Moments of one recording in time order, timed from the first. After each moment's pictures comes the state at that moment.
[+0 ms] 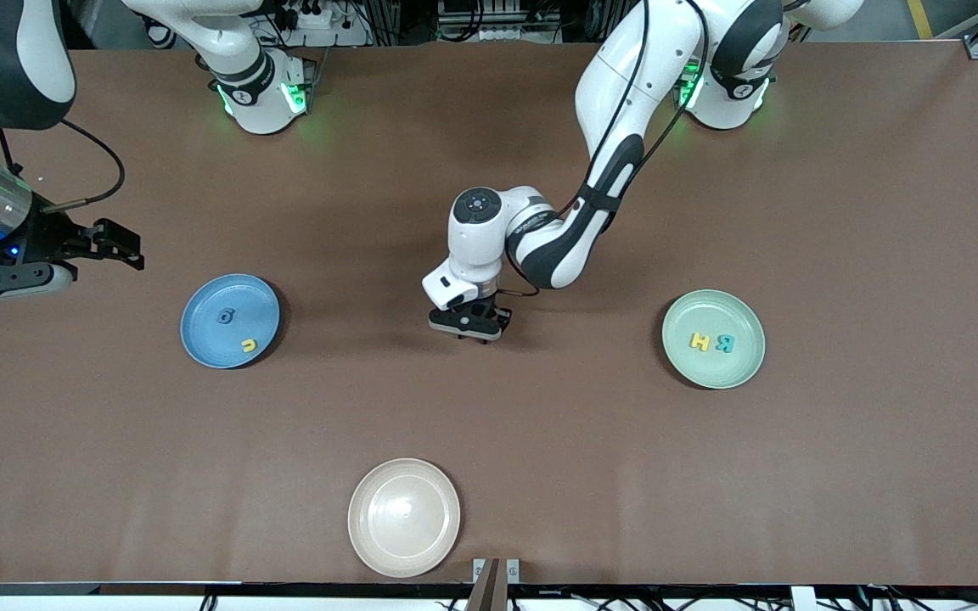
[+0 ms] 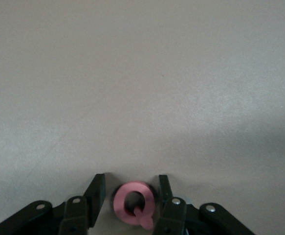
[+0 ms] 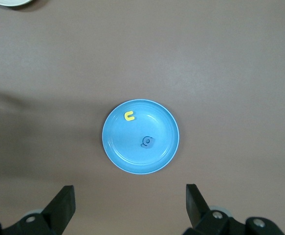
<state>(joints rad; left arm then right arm) -0.81 0.94 -0.03 -1.38 0.32 2.54 -0.89 0.00 0.02 0.00 -1.79 0.02 1.79 -0.16</state>
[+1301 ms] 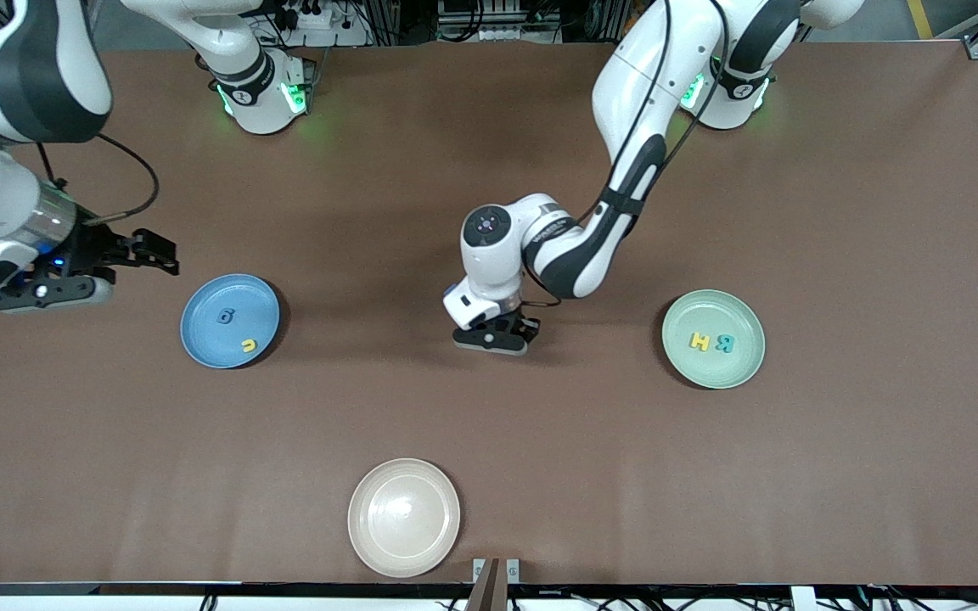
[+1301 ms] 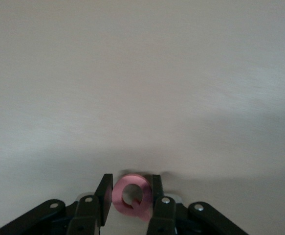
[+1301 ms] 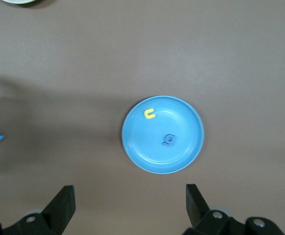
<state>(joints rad) -0.73 0.89 -0.03 -1.37 0.32 2.32 -0.76 0.06 0.06 0.03 -1.80 0.05 1.79 -0.03</state>
